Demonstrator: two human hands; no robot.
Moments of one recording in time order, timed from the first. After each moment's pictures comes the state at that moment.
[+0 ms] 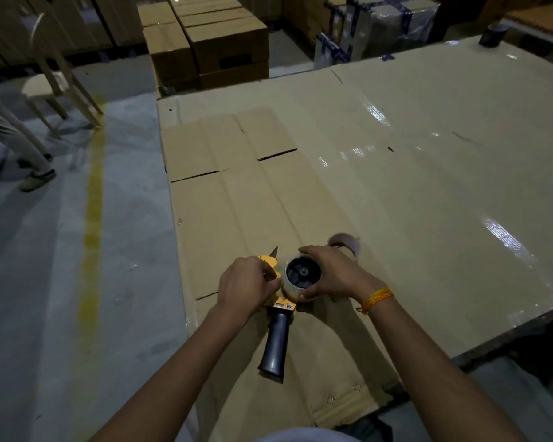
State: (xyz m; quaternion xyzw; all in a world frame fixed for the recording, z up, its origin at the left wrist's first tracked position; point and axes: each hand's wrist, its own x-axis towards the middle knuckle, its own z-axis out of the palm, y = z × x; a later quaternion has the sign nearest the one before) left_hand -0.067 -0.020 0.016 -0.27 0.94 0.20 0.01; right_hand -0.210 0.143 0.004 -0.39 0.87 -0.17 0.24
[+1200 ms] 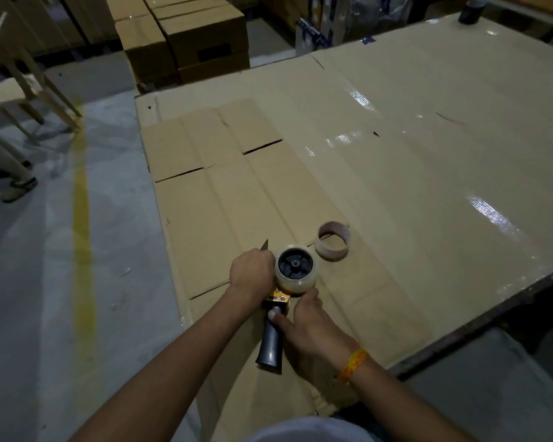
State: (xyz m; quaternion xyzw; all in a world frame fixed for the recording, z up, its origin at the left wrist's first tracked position) left_hand -0.105 -0.007 -0.007 -0.18 0.98 0.00 0.11; right_hand -0.084 0.150 -0.020 -0.13 0.88 -0.28 0.35
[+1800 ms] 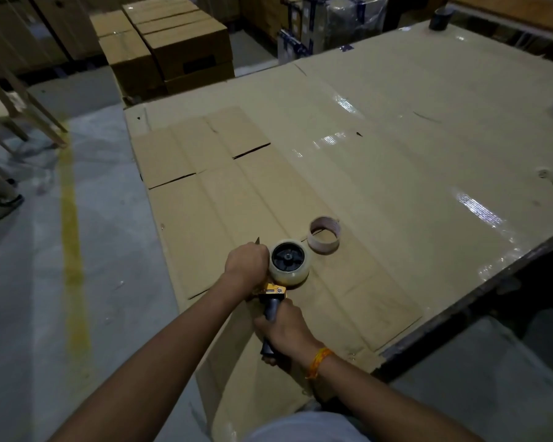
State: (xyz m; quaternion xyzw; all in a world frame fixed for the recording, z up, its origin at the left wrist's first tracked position) left_hand -0.108 -0.021 -0.008 -0.12 0.98 0.00 0.13; right_hand -0.048 0.123 -0.044 -0.10 0.86 -0.37 0.33
